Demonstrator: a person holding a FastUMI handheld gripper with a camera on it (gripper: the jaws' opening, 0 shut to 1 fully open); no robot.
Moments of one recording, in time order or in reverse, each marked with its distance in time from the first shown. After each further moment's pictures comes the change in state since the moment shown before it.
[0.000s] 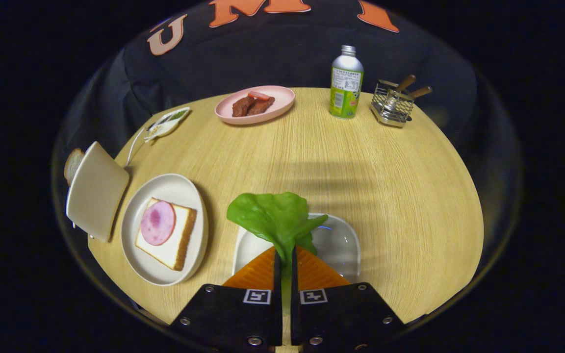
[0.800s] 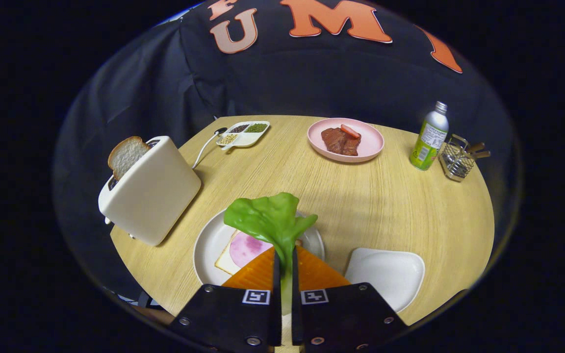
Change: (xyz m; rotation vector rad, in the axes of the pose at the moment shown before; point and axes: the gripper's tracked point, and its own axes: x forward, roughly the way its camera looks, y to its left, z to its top) arm -0.011 0.141 0.030 -0.189 -0.077 0.220
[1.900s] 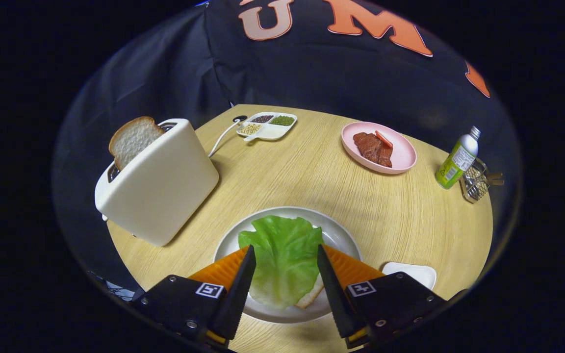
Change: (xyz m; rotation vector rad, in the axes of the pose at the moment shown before) arm 0.013 0.050 0.023 -0.119 0.012 -0.012
